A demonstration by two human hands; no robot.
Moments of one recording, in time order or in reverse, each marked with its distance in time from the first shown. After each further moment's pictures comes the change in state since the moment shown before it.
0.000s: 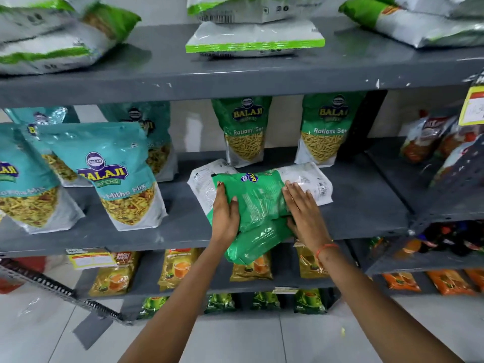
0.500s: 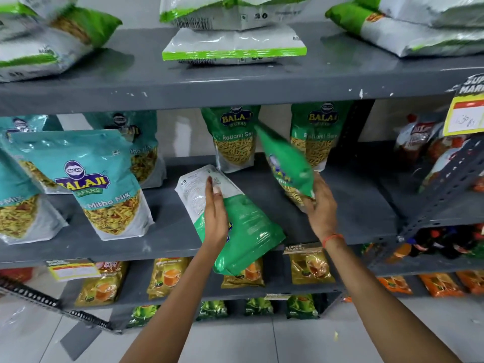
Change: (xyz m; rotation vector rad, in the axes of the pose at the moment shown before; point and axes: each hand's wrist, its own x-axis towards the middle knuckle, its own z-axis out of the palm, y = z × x) left_hand 0.014 0.015 0.013 -0.389 0.065 -0.021; right_hand 0.022 0.041 -0.030 0.562 0.363 0.370
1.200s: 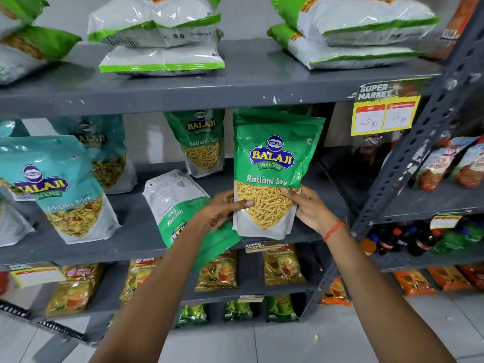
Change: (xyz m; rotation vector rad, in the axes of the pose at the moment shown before) left_hand 0.014 0.014 0.081 -0.145 -0.697 -0.382; right_hand 0.023 0.020 -0.085 1.062 -0.451 0.617
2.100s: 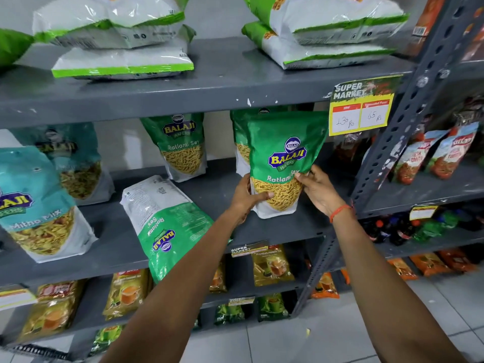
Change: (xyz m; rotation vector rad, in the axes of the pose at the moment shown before) left_hand 0.065 -0.001 0.079 0.059 0.184 0.185; right_hand 0.014 -0.036 -0.051 -0.202 0.227 -0.185
